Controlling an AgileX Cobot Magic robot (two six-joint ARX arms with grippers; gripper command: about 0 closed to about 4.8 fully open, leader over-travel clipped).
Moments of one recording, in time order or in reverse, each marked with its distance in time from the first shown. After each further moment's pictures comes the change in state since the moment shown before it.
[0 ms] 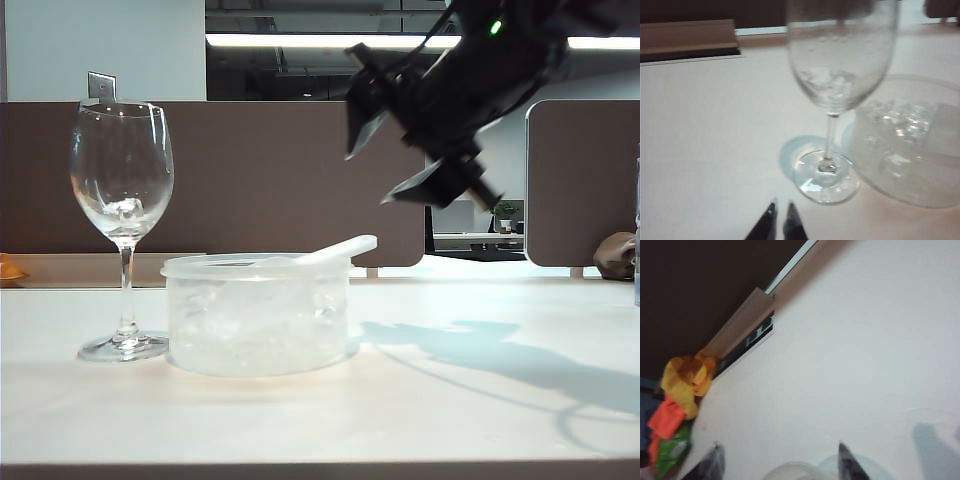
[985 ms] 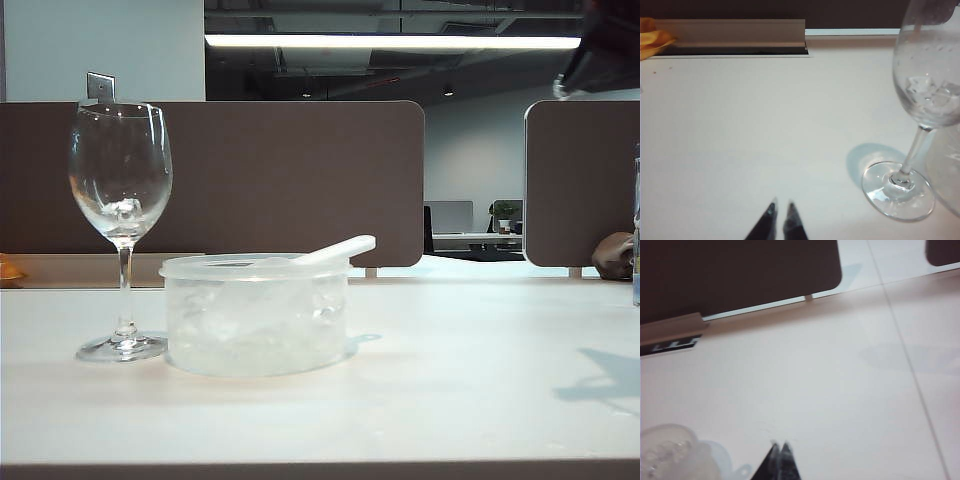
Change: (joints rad) left arm 0.216 0.000 0.000 0.000 -0.002 0.000; right arm -0.005 -0.751 -0.365 -0.290 0.263 -0.618
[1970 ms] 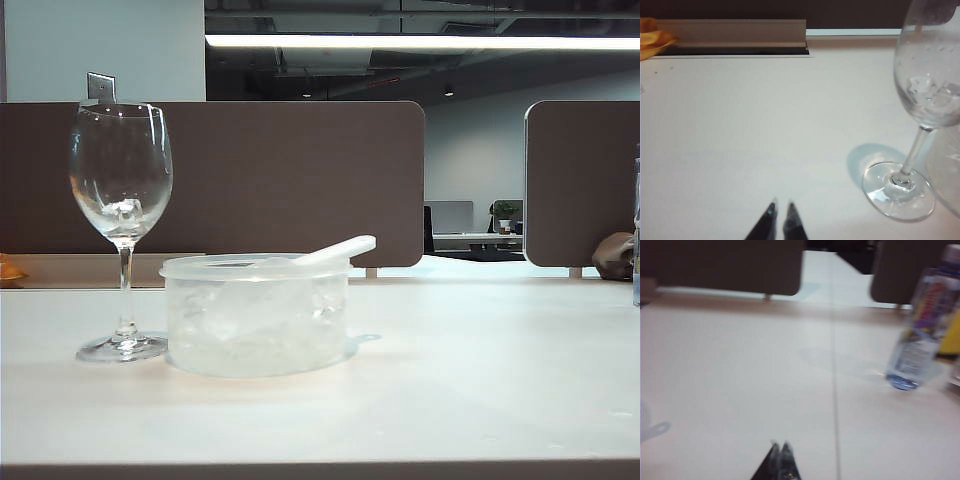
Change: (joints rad) left arm 0.000 0.000 0.000 0.000 0.000 0.000; right arm 0.063 -0.505 -0.183 -0.276 0.197 -0.290
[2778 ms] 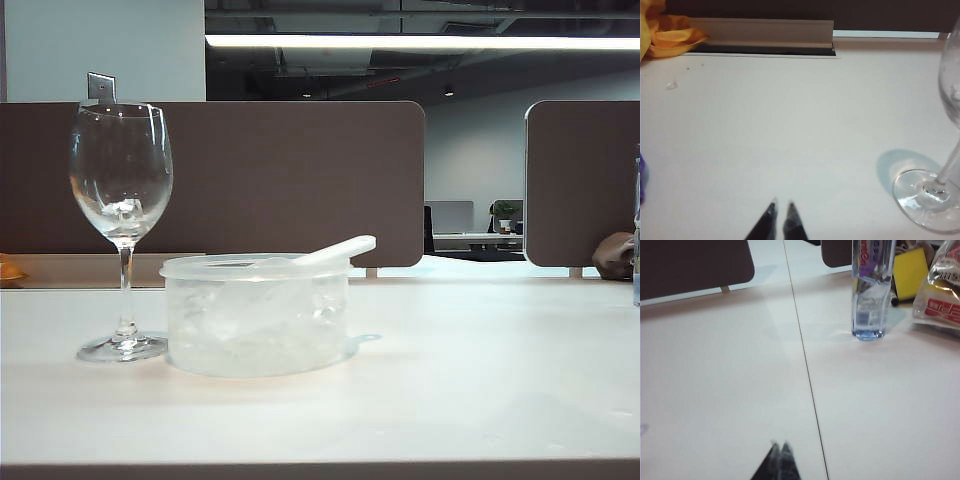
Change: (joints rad) left arm 0.088 0.000 0.000 0.000 0.000 0.000; right arm 0.013 -0.176 -0.026 -0.258 0.116 0.266
